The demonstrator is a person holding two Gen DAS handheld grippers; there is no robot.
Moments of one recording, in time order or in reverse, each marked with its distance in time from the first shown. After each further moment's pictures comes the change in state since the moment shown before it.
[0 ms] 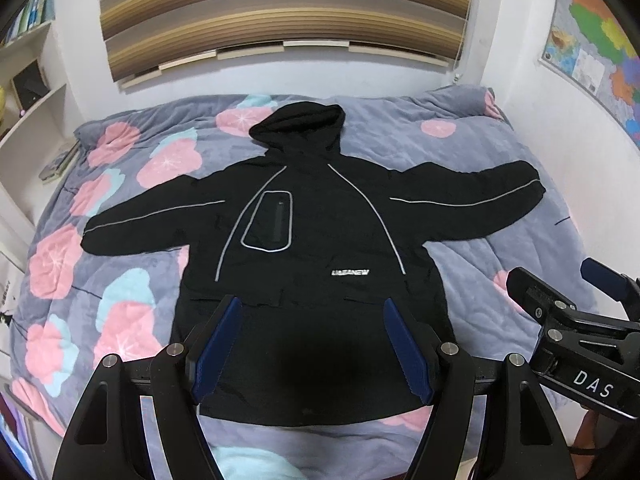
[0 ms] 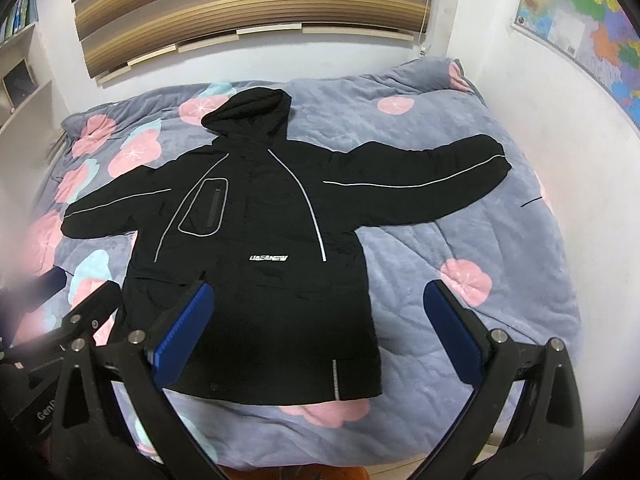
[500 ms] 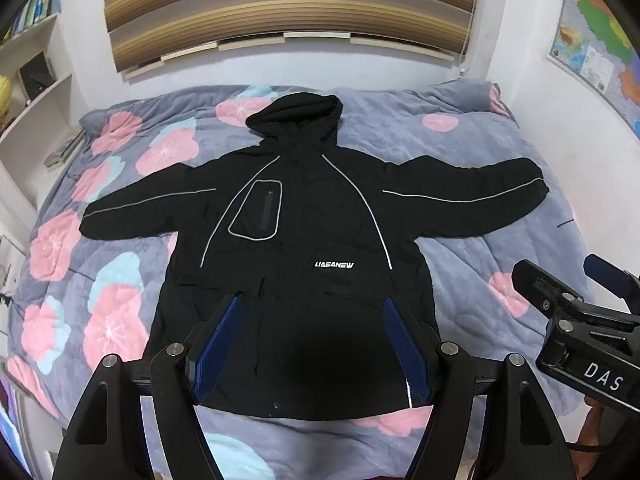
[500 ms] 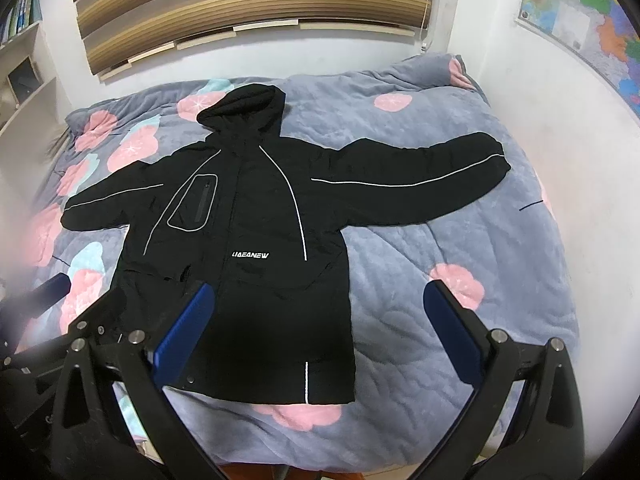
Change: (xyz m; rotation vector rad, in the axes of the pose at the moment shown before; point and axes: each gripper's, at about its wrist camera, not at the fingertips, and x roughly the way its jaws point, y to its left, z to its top) left arm 0.009 -0.042 -0.009 -0.042 0.023 0.038; right arm 0.011 -0.038 0.002 -0.024 0.009 0.040
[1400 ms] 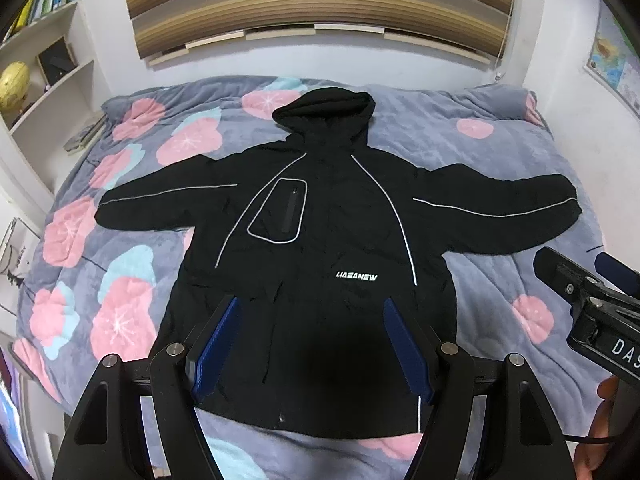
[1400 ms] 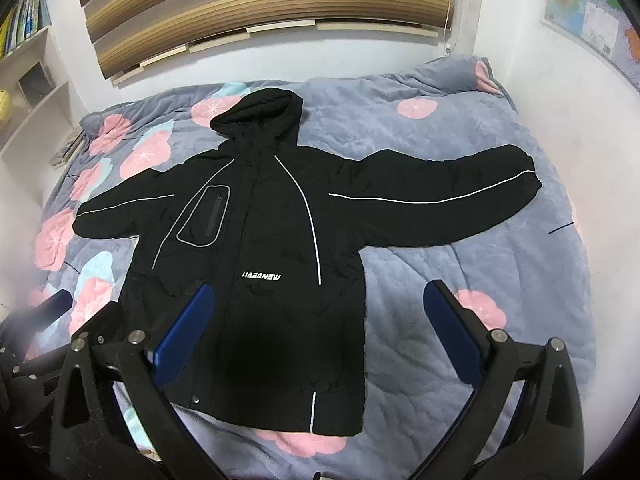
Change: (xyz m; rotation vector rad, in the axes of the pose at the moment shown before) left arm 0.036 0.001 0.028 -0.065 0.025 0.088; right arm 0.045 -0.013 0.036 -0.012 0.005 0.085
